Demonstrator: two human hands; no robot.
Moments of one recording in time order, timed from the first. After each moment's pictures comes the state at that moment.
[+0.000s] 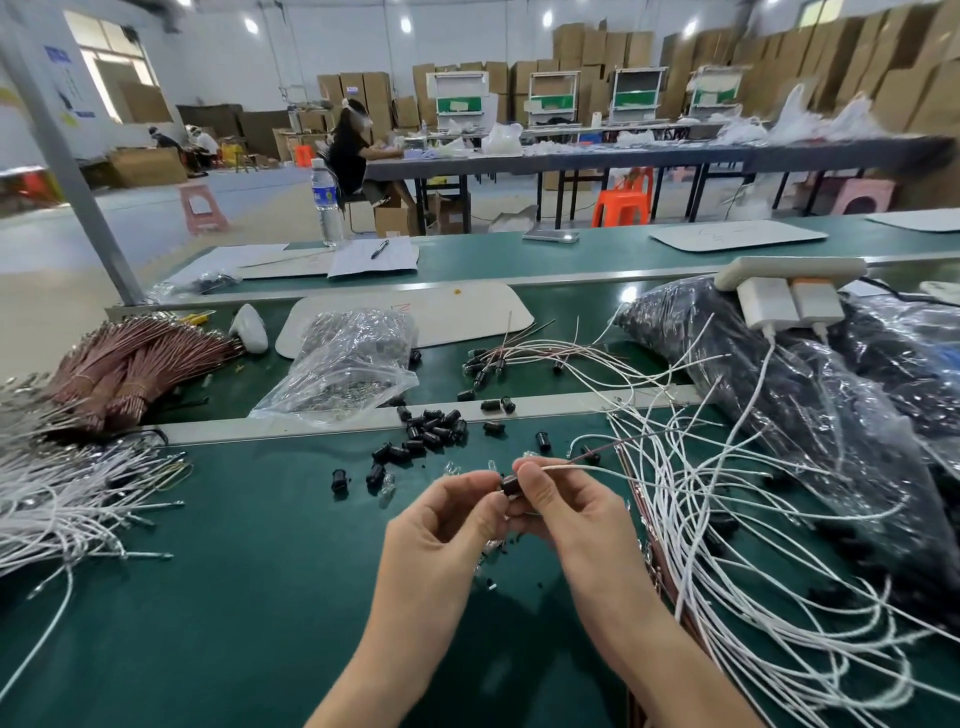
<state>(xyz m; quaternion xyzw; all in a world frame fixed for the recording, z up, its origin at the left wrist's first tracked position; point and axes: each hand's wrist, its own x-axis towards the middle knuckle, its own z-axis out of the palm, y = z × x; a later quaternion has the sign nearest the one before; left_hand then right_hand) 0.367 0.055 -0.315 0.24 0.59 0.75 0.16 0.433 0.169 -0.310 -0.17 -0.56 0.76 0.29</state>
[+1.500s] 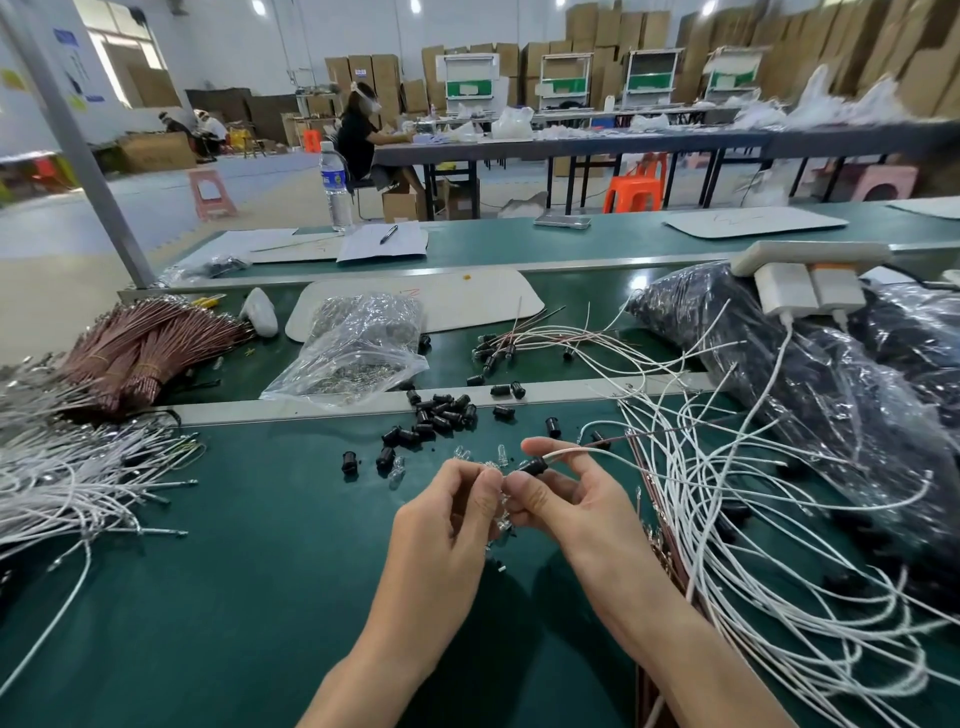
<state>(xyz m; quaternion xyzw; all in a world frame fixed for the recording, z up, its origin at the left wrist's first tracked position) 0.363 0.048 -0.324 0.33 0.72 0.60 0.03 0.433 0.171 -0.315 -0.14 -0.58 0.77 0.22</state>
